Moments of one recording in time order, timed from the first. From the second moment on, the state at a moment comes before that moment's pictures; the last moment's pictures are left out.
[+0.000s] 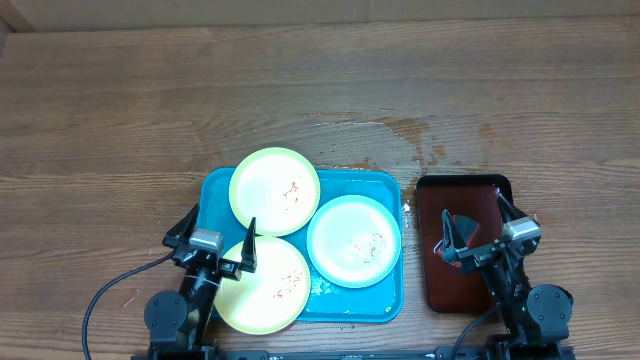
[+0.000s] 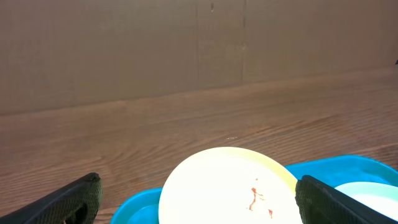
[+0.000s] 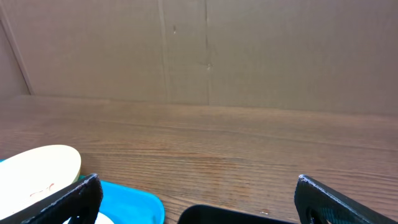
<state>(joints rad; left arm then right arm) 0.02 0.02 0.01 -0.05 0.26 0.03 0.07 0.01 0.02 -0.02 -0.22 0.06</state>
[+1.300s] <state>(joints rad) 0.02 0.02 0.01 -0.05 0.26 0.03 0.07 0.01 0.02 -0.02 -0.22 0.13</state>
